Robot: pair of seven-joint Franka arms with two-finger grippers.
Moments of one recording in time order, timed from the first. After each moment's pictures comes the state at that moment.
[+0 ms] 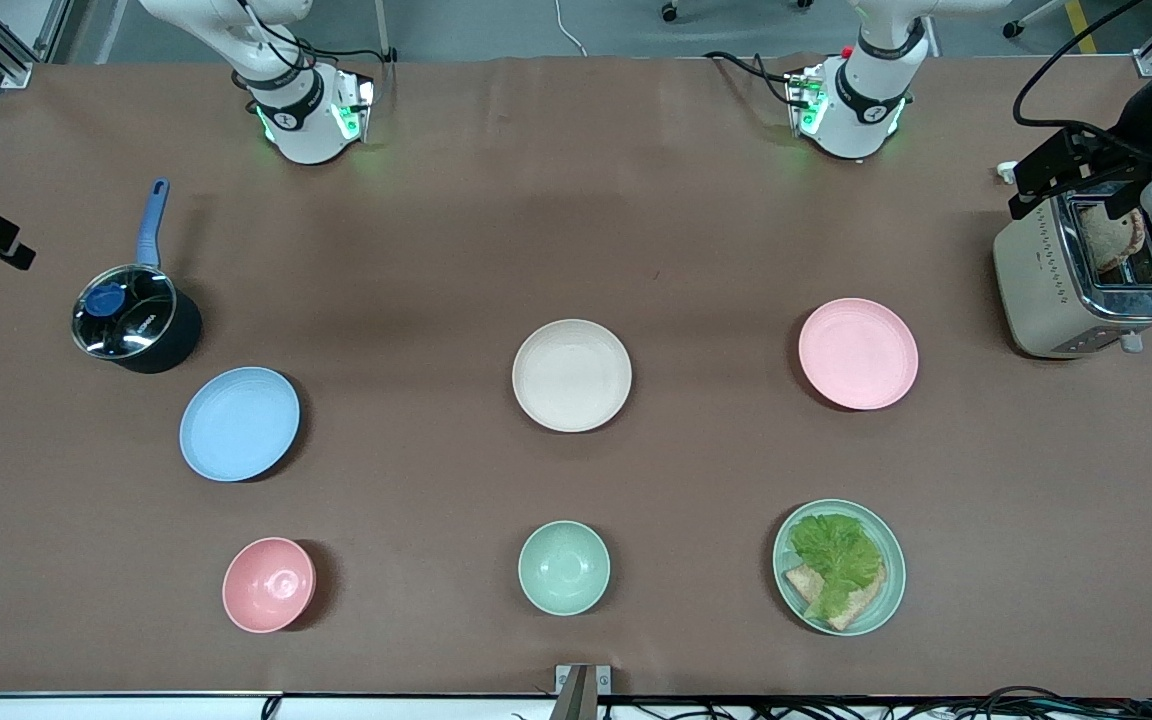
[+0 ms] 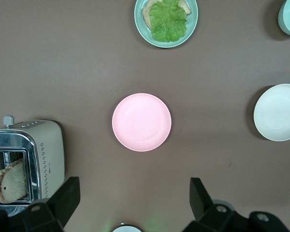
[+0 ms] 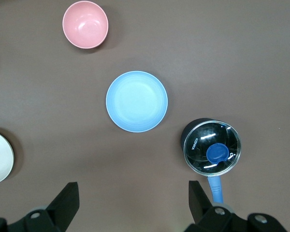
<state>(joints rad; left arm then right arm) -0.06 -0.06 -0.06 -1.49 -0.03 1.44 -0.11 -0.01 0.00 -0.10 -1.48 0.02 1.48 0.08</state>
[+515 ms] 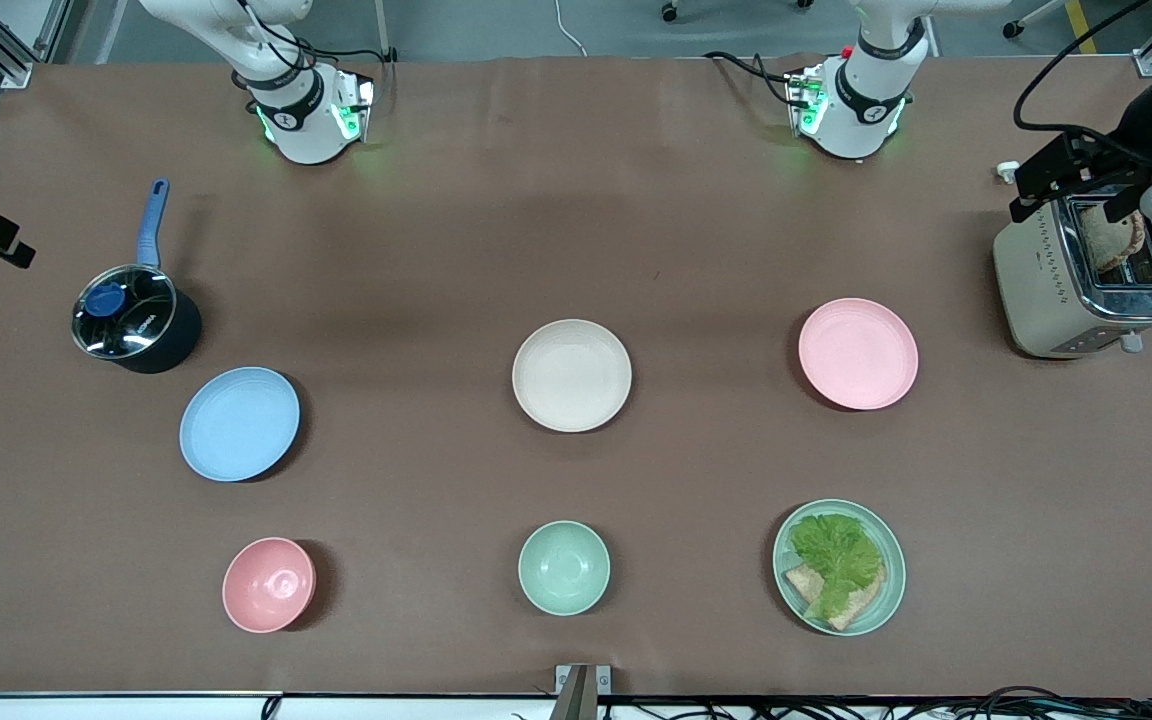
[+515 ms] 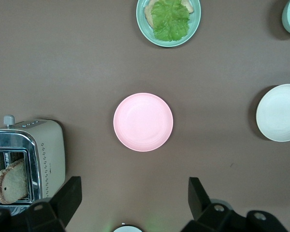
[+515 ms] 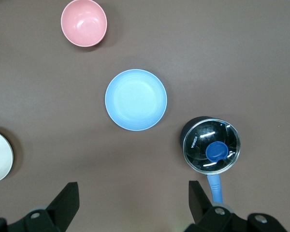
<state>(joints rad) -0.06 -0.04 -0.04 -1.50 -0.03 1.45 -0.10 -0.01 0.00 -0.10 -1.48 0.02 1.47 0.08</state>
